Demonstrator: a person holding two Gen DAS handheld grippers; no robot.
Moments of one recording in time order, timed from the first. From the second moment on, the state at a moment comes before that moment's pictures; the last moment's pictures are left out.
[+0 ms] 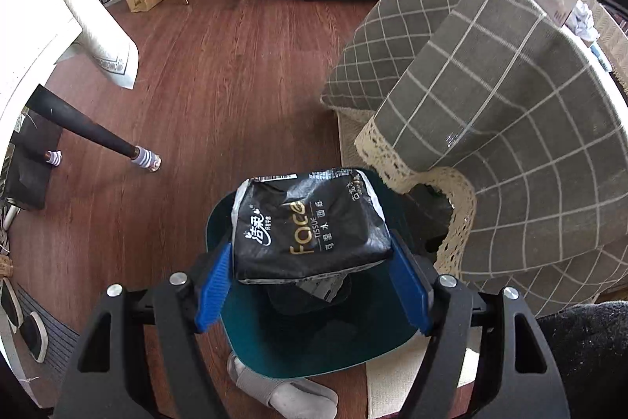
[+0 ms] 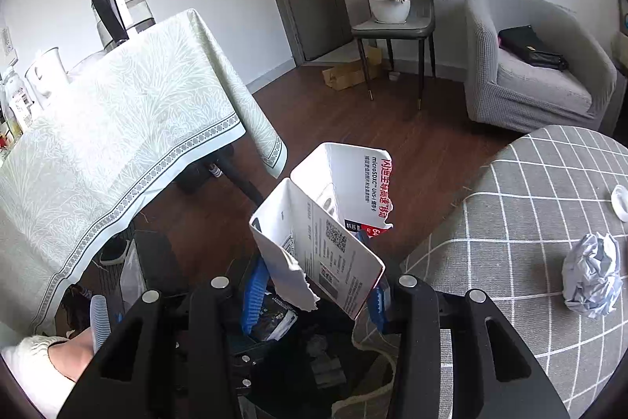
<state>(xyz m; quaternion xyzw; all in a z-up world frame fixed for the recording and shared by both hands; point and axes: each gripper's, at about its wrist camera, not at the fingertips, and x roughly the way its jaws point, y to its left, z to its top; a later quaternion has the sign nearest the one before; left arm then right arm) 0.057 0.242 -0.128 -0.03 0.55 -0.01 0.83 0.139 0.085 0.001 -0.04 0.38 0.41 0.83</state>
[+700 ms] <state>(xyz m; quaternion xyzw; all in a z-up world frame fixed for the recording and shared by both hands) 0.033 0.272 -0.185 -0.02 0.62 -0.02 0.78 0.137 0.140 -0.052 -0.06 0.44 0.42 0.79</state>
